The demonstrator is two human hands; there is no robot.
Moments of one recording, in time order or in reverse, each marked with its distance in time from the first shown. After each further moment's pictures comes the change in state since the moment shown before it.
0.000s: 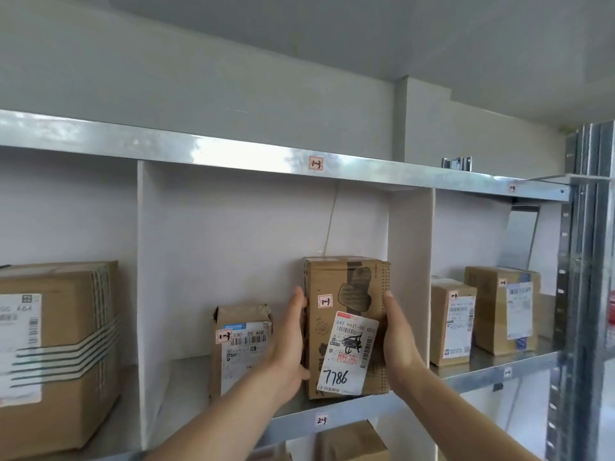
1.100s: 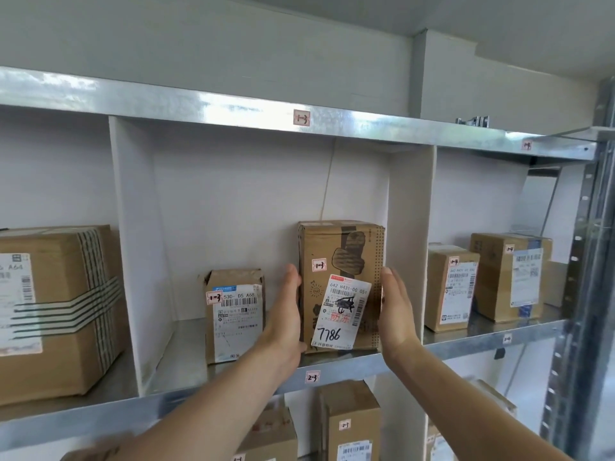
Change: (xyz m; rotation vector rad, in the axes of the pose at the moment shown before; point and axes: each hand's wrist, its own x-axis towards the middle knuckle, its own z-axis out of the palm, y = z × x) left_hand -0.020 -0.020 0.023 0.027 0.079 0.049; right_hand -0.027 -0.005 -0.008 -0.025 0.034 -0.088
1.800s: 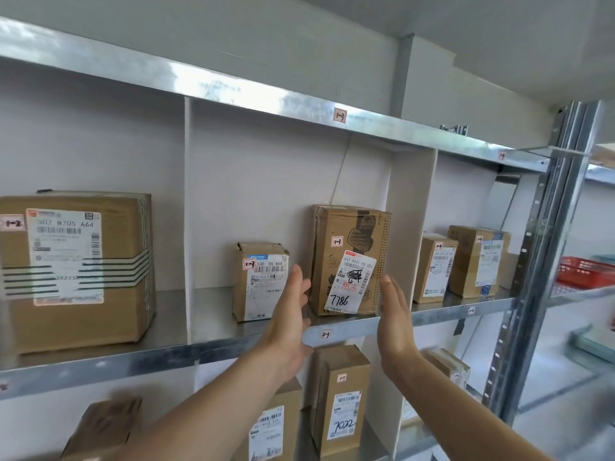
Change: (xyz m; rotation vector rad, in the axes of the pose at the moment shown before) left_hand -0.069 -0.004 -0.062 -0.112 -0.131 -0.129; right_hand -0.111 -0.006 0.028 -0.136 0.111 0.008
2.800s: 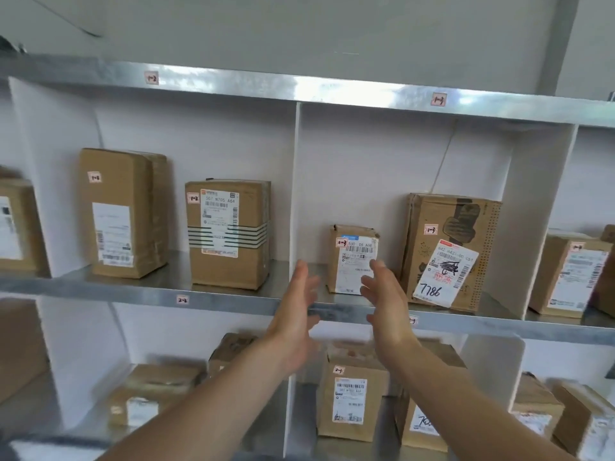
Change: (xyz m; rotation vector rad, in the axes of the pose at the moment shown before) left_hand -0.074 -0.004 -0.062 0.067 0.397 0.044; right_hand -0.066 -0.007 0.080 0.106 -0.450 0.081
